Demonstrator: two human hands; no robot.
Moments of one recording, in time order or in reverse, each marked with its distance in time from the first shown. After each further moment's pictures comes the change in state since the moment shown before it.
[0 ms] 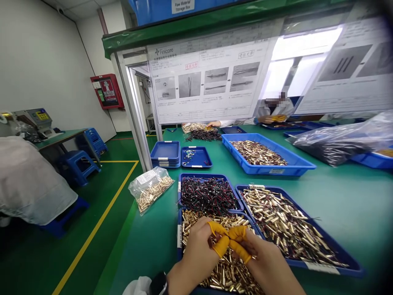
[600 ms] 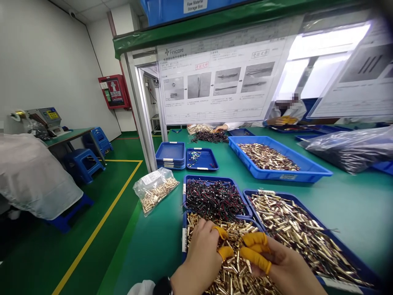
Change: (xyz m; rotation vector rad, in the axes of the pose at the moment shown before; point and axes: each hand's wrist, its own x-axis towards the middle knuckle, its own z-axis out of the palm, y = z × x) left_hand 0.005 -0.010 -0.002 0.359 -0.123 -0.109; right_hand 0.000 -0.024 -0.010 0.532 0.004 0.283
